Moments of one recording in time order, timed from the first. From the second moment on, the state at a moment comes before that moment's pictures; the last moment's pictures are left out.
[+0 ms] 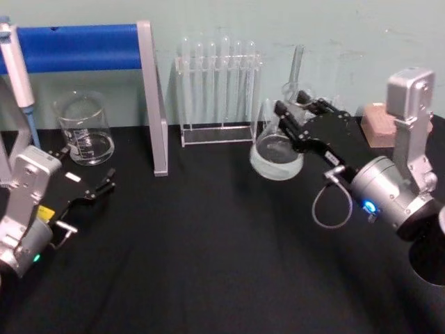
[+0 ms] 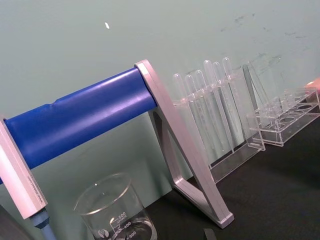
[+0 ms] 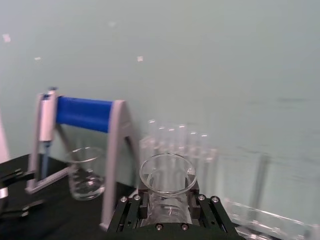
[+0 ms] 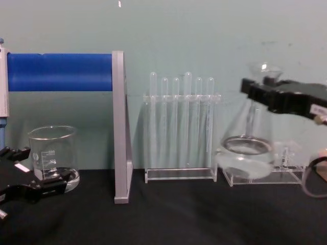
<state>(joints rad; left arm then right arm) -0.20 0.60 0.45 -1.41 -0.25 -0.12 0.03 0.20 0.36 -0.32 -1.64 0.41 0.02 0.23</state>
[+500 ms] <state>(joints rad) -0.20 0.60 0.45 -1.41 -0.25 -0.12 0.03 0.17 0.32 -0.25 -1.65 0.38 0.04 0.19</state>
